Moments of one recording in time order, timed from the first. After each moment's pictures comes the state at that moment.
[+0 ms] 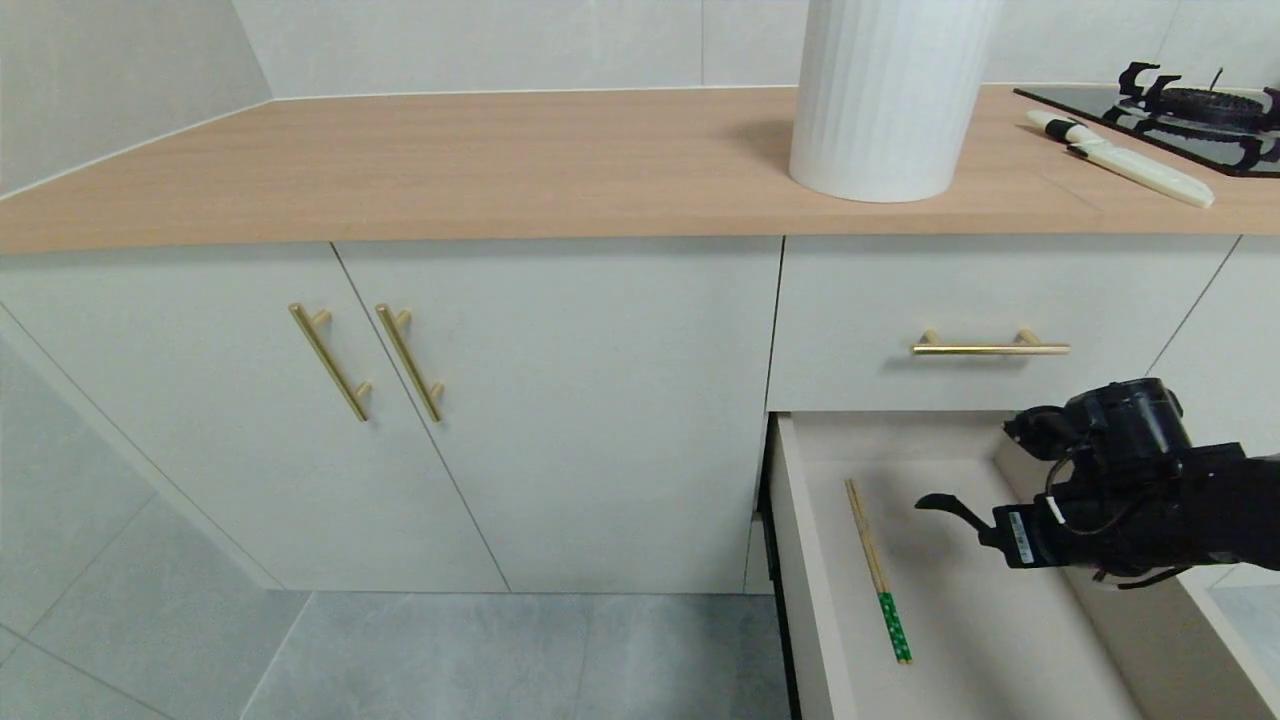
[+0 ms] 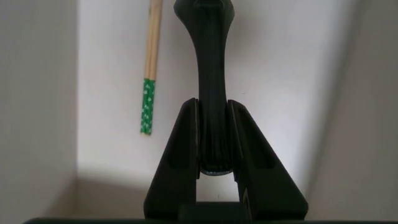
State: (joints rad) left arm 0.01 0.00 0.00 0.00 0.01 0.00; right arm 0.13 1.82 -0.77 -0.20 0.04 0.05
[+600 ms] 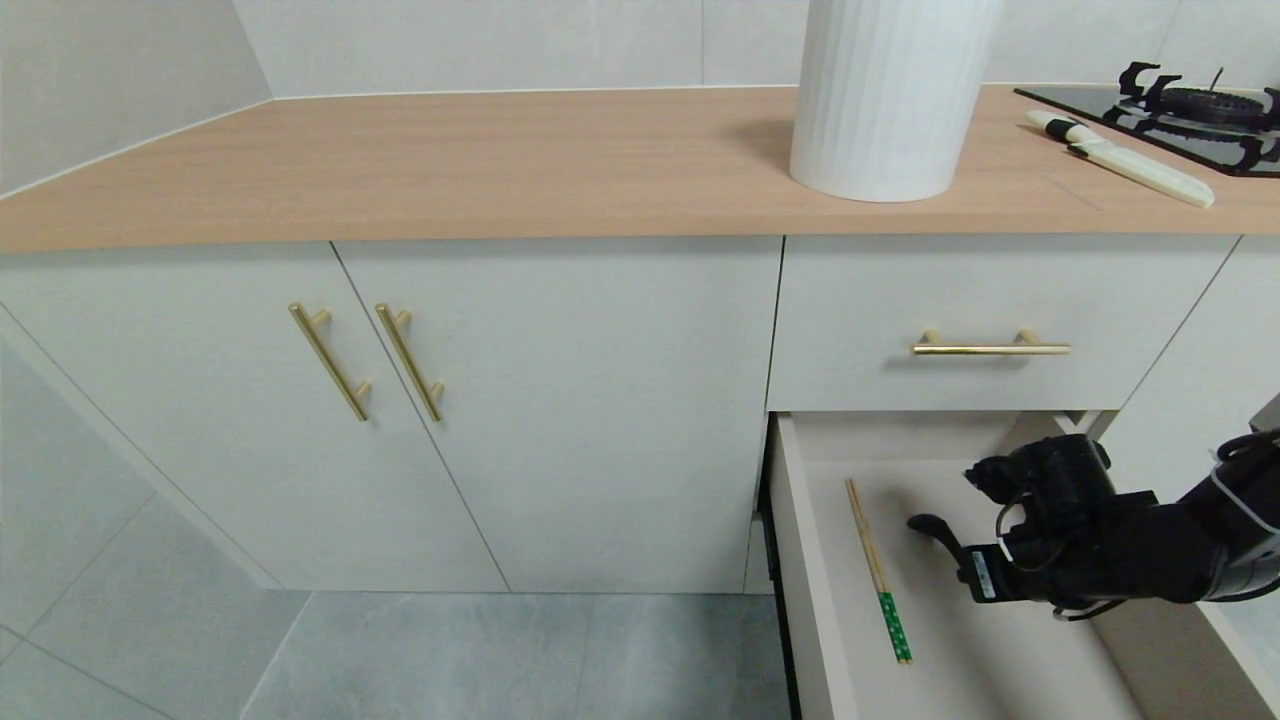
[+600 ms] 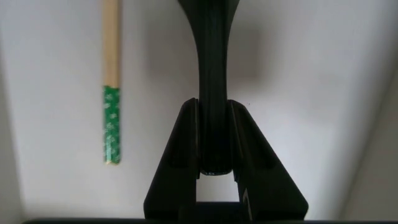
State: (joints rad) left arm 0.01 0.00 0.00 0.00 0.01 0.00; right arm 0.14 2.06 -0.73 -0.39 -0.01 0.05
